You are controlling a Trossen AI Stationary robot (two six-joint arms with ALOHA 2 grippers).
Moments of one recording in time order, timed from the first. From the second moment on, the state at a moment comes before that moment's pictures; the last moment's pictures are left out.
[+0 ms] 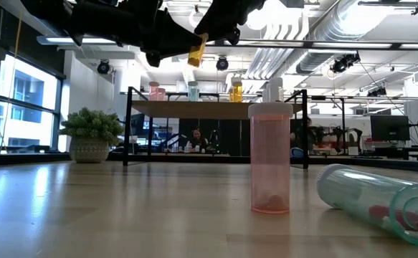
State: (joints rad) left arm 0.18 1.33 0.61 0.60 -0.13 0.00; right arm -0.12 1.70 1.59 -0.59 -0.17 -0.02
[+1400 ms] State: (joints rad) left arm 0.18 1.33 0.61 0.60 -0.22 0.00; right arm -0.20 1.47 1.59 -0.76 0.04 -0.03
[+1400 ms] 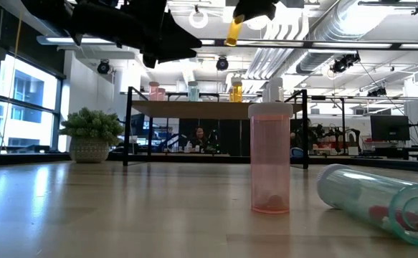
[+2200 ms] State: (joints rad) left arm 0.18 1.33 0.61 0.60 -0.22 0.00; right arm -0.37 1.56 1.59 -0.87 0.07 -0.05
